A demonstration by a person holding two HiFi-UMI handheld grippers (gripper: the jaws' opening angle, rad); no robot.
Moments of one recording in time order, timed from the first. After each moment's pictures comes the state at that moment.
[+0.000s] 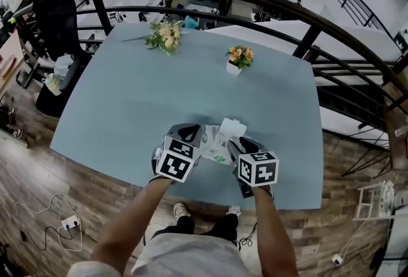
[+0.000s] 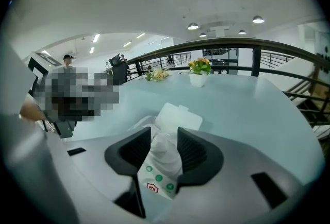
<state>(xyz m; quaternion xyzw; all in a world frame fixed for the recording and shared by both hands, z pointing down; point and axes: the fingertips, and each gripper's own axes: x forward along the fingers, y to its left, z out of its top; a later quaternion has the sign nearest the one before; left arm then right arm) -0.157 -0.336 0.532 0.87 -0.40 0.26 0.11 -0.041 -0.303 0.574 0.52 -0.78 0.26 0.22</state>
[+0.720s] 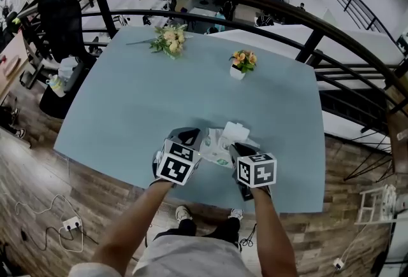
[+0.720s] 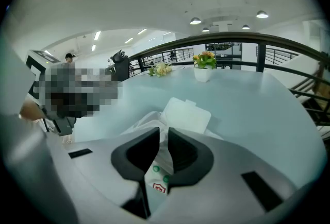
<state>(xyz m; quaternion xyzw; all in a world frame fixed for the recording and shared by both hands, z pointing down) -0.167 -0.331 0.534 0.87 -0.41 0.26 0.13 -0.053 -0.301 0.584 0.50 -0.79 0.28 0.24</state>
